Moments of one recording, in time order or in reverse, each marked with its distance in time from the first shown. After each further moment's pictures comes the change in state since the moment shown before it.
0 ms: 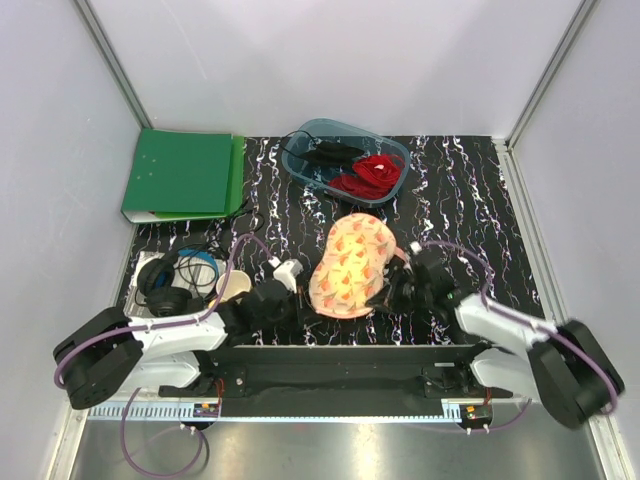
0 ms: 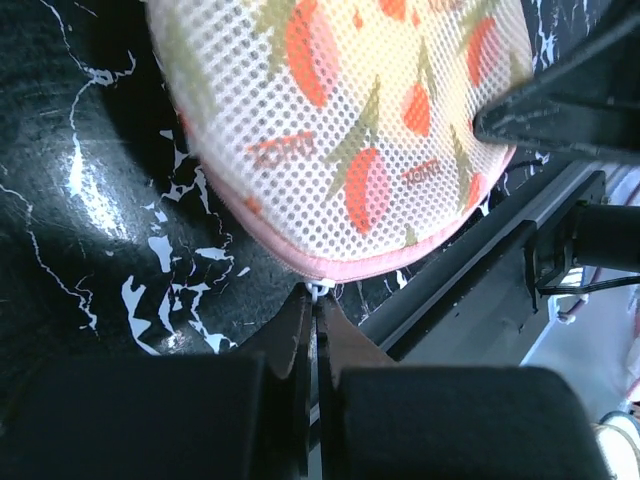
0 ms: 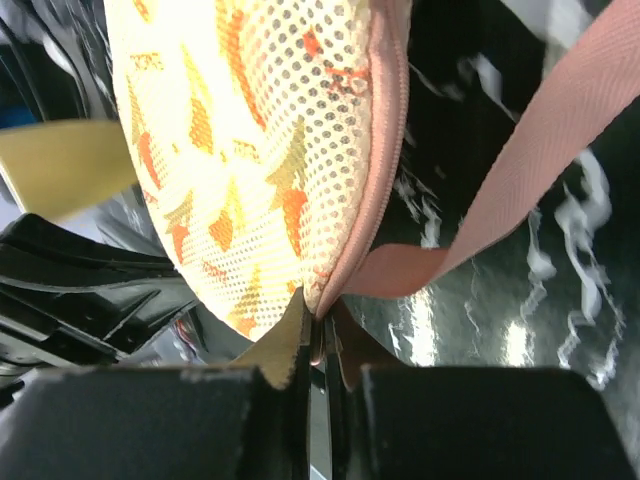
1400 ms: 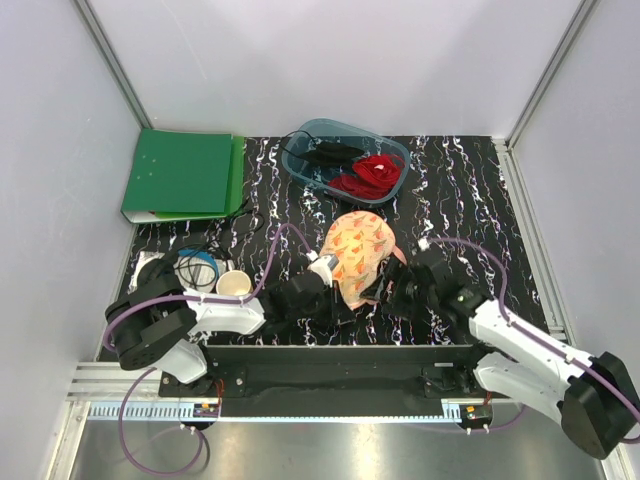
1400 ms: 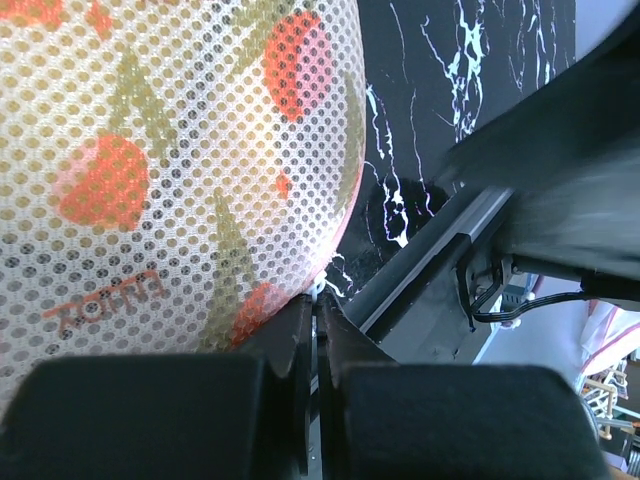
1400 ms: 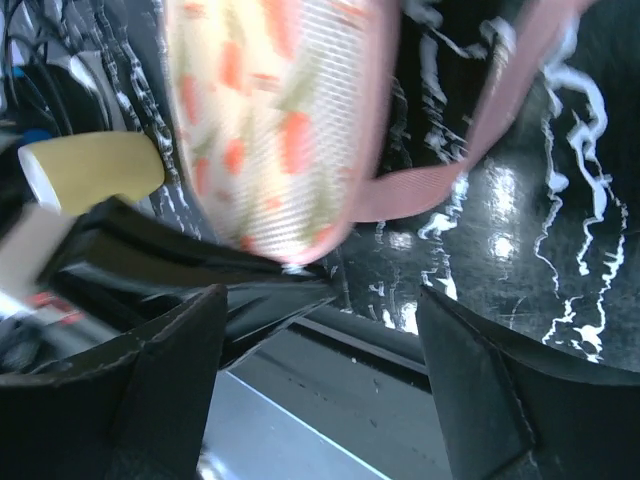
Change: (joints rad) left arm -0.111 0.338 0.244 0.120 0.036 -0.062; right arm 0.071 -0.113 0.254 -0.417 0.130 -0.026
